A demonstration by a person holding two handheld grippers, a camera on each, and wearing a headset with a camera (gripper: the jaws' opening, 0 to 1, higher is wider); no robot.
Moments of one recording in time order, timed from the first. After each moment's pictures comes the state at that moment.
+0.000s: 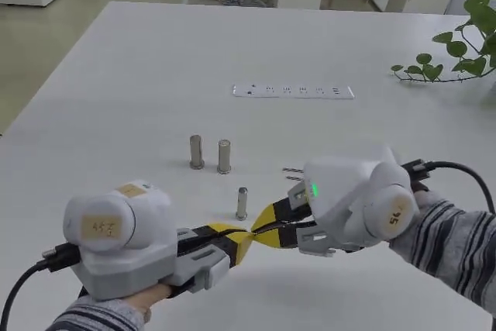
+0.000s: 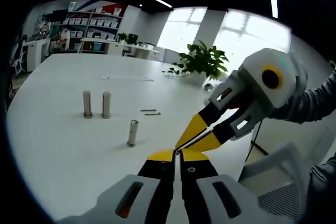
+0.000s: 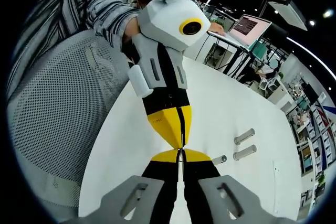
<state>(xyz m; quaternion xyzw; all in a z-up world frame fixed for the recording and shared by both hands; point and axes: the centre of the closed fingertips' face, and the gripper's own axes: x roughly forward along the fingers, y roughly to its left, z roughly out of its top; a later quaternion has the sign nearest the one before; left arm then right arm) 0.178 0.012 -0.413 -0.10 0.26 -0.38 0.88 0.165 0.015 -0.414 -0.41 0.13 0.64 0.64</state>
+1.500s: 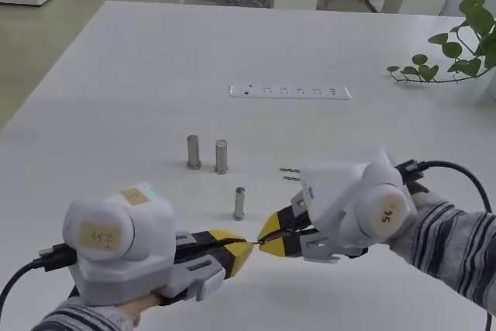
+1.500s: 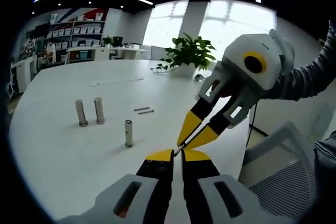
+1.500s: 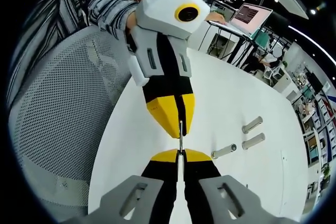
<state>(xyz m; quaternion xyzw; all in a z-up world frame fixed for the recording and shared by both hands) 0.168 0.010 -0.418 -0.03 0.25 -0.43 0.87 0.160 0.002 -0.427 -0.41 0.18 0.63 0.63</state>
